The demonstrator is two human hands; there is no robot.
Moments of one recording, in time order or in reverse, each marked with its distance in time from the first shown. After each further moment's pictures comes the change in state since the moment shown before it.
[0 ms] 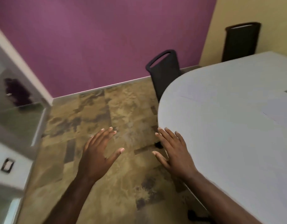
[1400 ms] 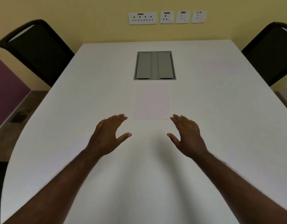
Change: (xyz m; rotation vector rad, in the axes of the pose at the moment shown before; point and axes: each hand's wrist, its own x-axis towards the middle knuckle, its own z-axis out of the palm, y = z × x) left_hand 0.523 0.446 0.485 -0.356 -0.661 1.162; right_hand -0.029 0.523 -0.080 -0.499 0.195 1.316
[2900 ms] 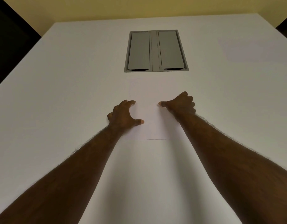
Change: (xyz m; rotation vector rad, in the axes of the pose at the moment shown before) left_hand 0.261 -0.094 0.200 -0.092 -0.143 -0.381; right_hand 0.279 0.078 0.164 0.317 -0.086 0.945
